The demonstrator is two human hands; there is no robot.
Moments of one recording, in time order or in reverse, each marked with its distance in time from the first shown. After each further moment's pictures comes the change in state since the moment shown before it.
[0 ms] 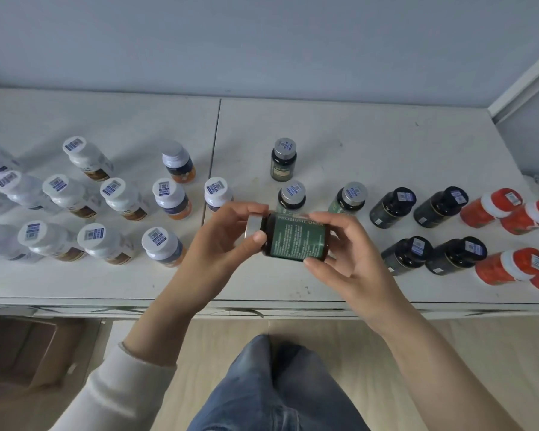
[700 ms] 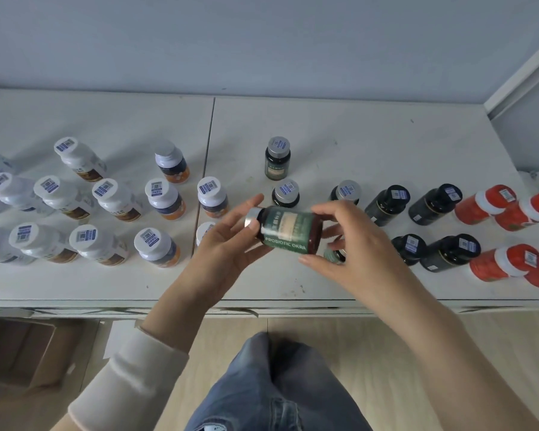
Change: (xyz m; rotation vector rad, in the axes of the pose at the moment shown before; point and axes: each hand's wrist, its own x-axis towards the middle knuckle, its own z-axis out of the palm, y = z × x) left_hand 0.017 -0.024 0.011 -0.497 0.085 -0.287; right_hand 0.007 -0.028 -0.009 -0.959 0.082 -0.057
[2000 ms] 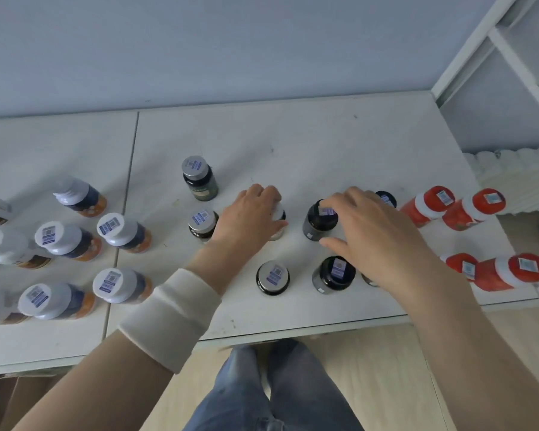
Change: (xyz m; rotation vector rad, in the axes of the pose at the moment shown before) left_hand 0.145 -0.046 0.109 1.739 0.006 0.121; right_hand 0.036 0.107 -0.092 -0.649 -0.154 0.055
